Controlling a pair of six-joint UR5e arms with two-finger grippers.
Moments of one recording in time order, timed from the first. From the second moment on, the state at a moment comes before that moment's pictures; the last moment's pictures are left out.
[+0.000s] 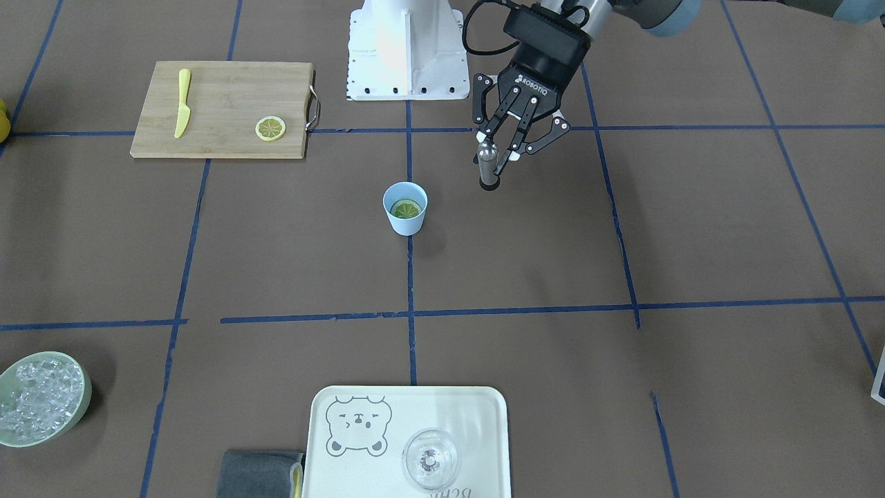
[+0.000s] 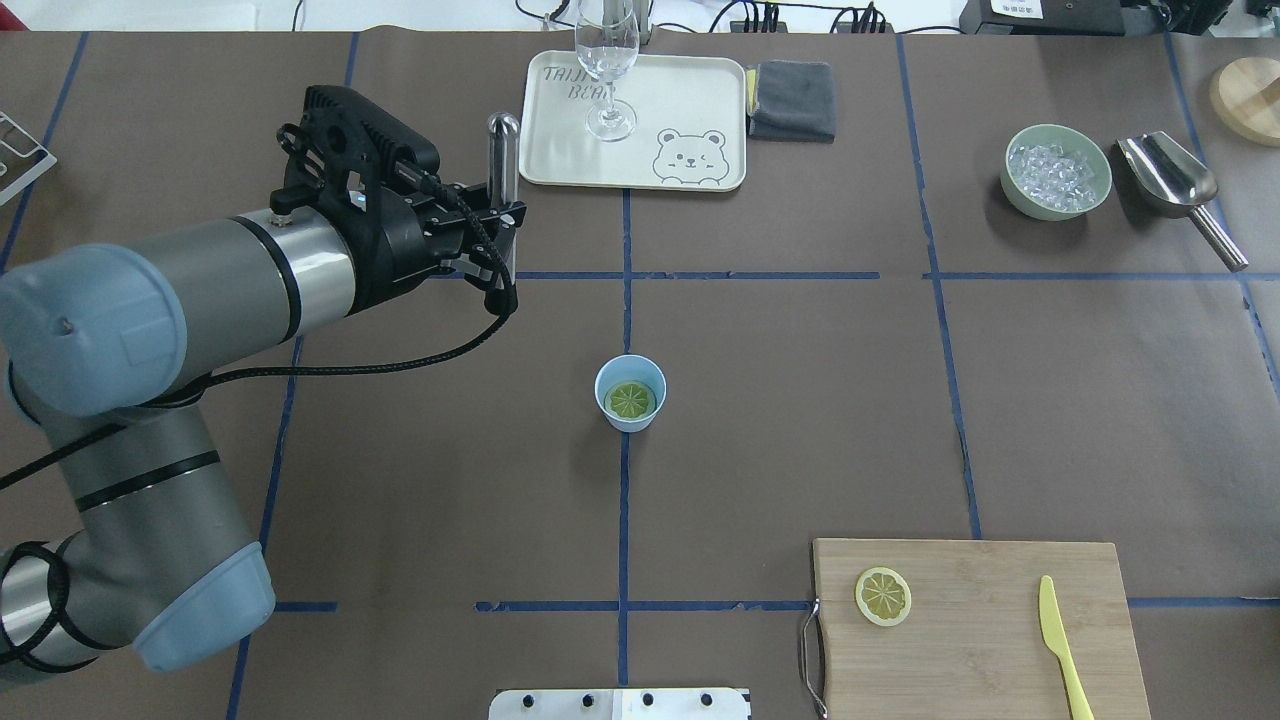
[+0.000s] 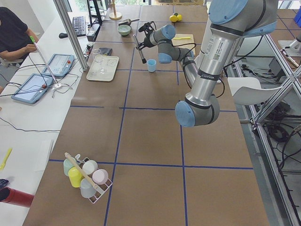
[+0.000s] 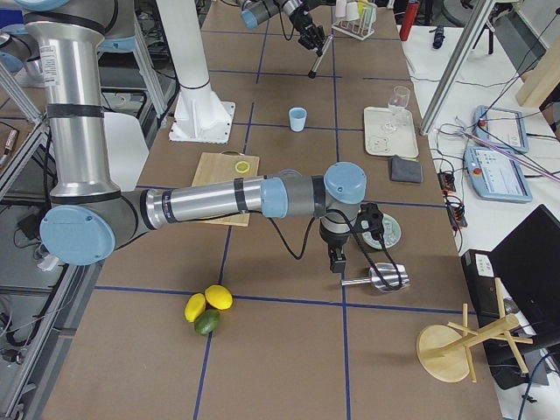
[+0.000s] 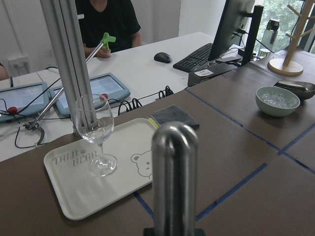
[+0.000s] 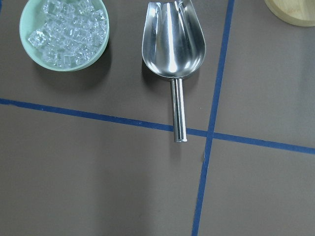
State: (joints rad) left arm -0.59 -2.00 -2.08 -2.00 -1.57 -0.73; right arm 1.54 -1.51 1.72 -1.66 2.37 -0.05
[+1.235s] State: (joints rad) left arm -0.88 -2.00 -2.10 -1.05 -2.08 -0.75; right arm 1.54 -1.51 1.71 -1.66 2.36 -0.05
